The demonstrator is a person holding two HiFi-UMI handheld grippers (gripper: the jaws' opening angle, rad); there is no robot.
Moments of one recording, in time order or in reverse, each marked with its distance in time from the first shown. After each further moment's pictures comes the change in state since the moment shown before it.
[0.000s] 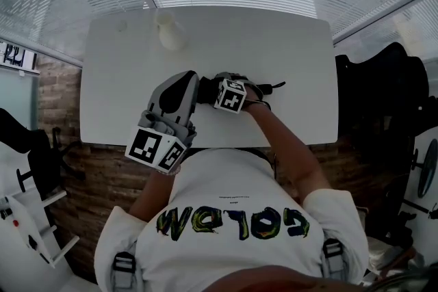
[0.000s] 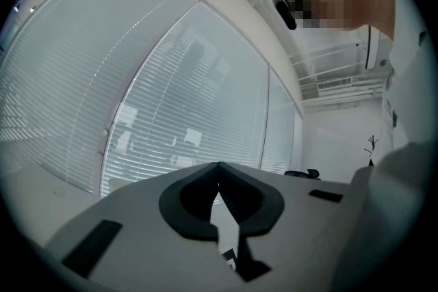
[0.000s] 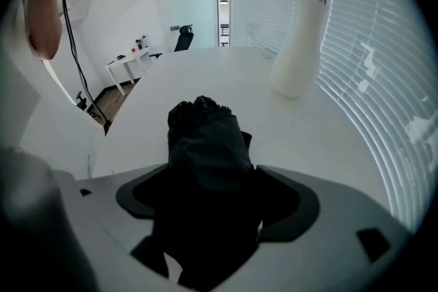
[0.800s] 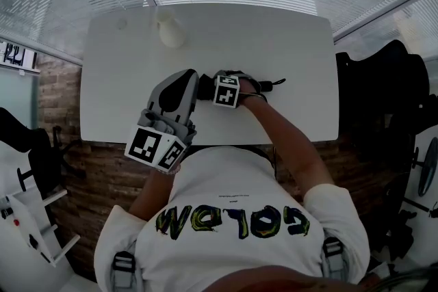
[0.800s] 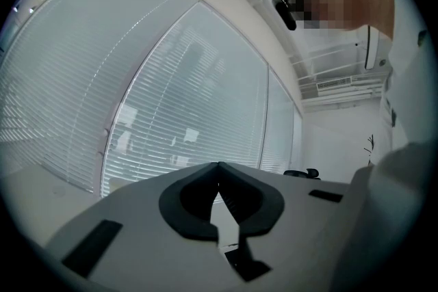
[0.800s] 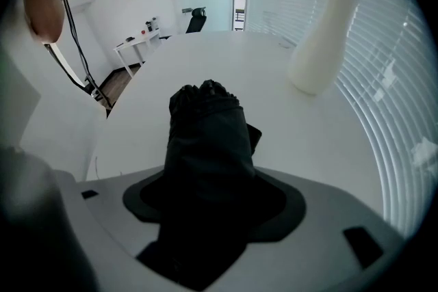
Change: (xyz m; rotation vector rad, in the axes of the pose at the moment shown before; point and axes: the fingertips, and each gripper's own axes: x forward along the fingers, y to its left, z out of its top) left arm -0.004 -0.003 -0.002 0.002 0.002 -0.002; right arm 0.013 0.004 -0.004 -0.110 0.098 0.047
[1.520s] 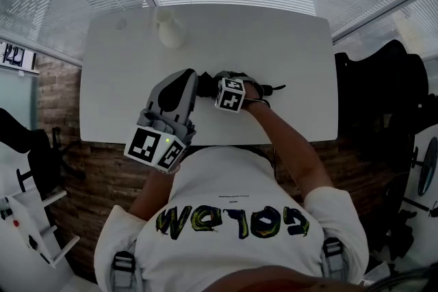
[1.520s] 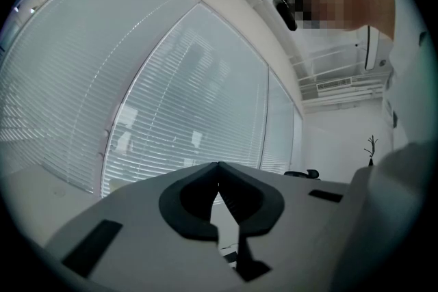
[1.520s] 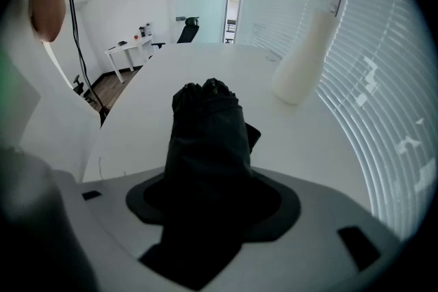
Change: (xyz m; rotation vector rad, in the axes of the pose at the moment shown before) left arm -0.002 -0.001 0.004 0.000 -0.009 0.002; right arm -0.016 -0.005 -0.003 0.023 -0.047 -0.107
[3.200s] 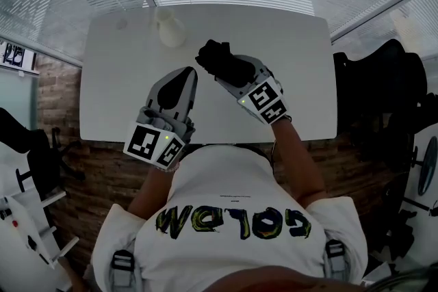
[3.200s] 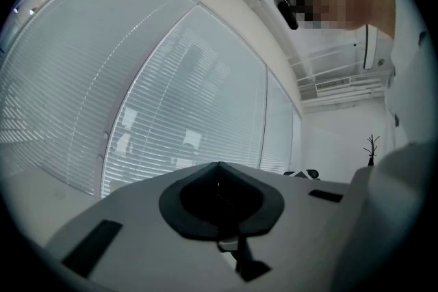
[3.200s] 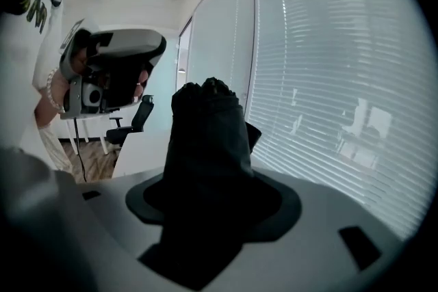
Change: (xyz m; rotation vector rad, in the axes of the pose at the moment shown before) left arm -0.006 -0.004 0.001 0.008 -0.007 -0.004; right arm -0.192 -0.044 0.057 0.344 -0.574 -0.344
